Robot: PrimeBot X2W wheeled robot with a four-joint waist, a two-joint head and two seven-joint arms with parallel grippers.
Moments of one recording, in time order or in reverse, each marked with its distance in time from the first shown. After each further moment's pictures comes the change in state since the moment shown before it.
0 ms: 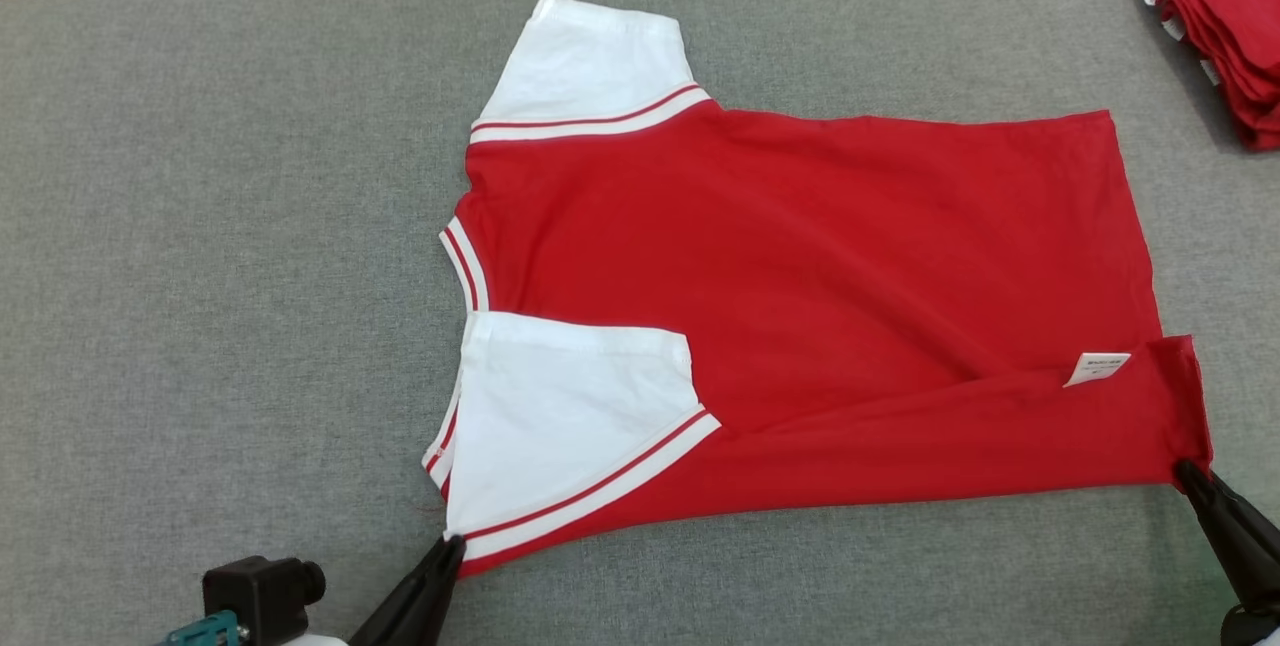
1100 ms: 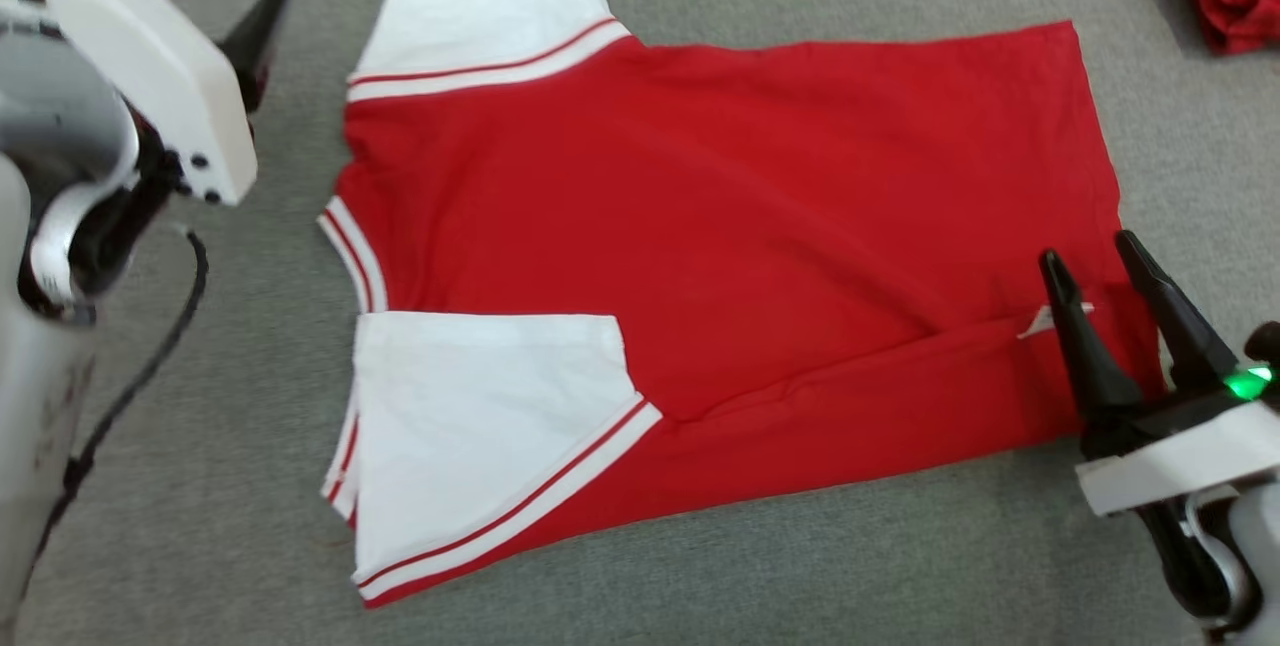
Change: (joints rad) left arm -1.018 0.157 -0.011 0.379 0.144 -0.098 0.348; right arm -0.327 0.263 -0.033 0.018 -0.319 0.000 -0.044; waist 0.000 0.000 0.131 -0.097
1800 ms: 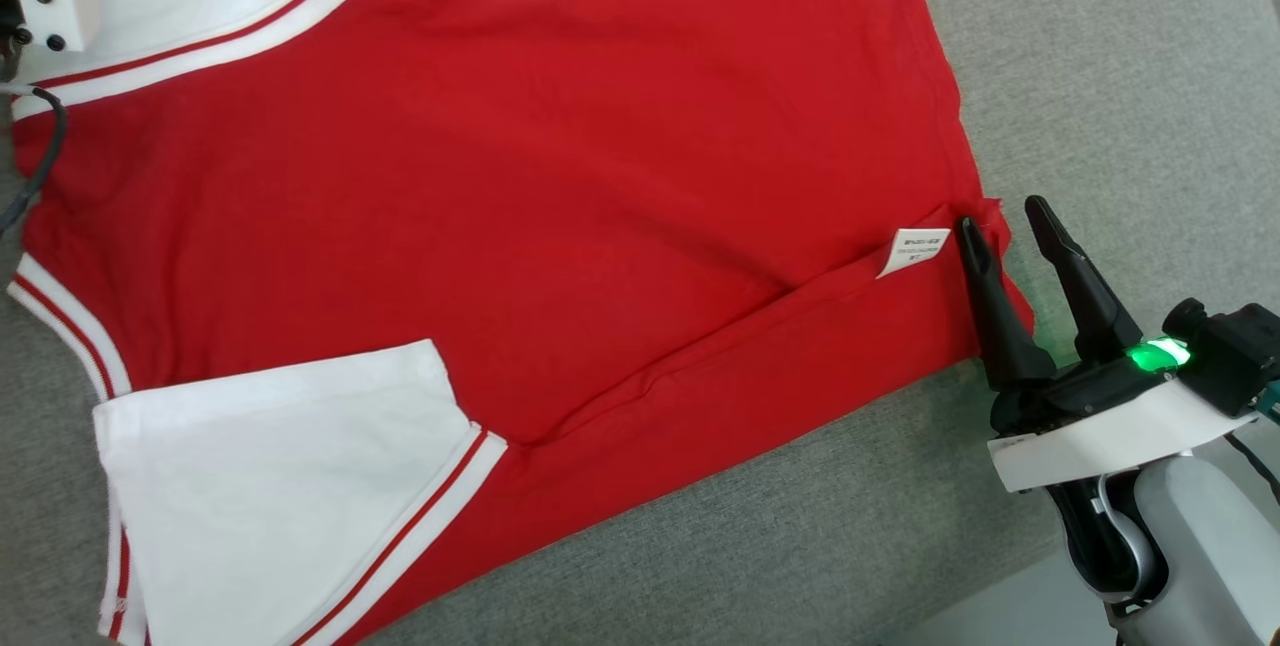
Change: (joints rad) left arm -0.323 0.038 -0.073 0.382 0.065 -0.080 0.082; right arm -0.087 0.149 0.044 0.023 -0.008 0.000 -0.042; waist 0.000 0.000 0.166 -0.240
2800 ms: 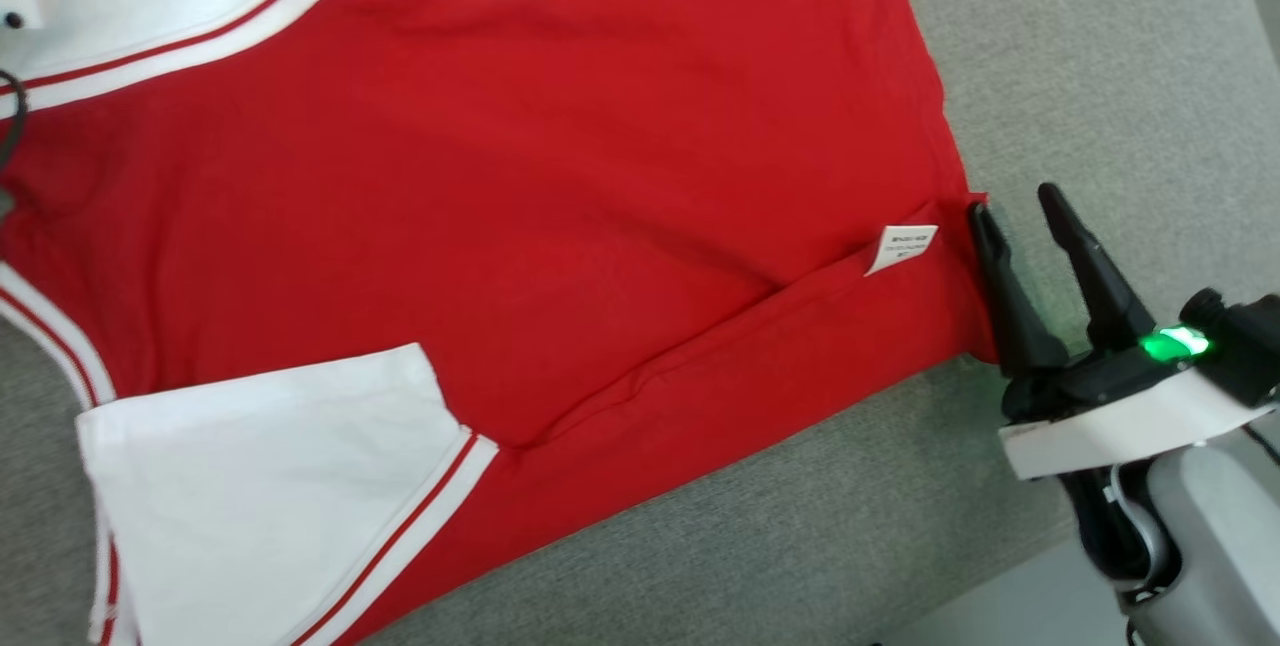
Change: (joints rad) left arm -0.059 0.026 -0.032 0.083 0.018 0.001 -0.037; right arm -0.002 0.005 -0.012 -0.014 0.001 0.000 0.000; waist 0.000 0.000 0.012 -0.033
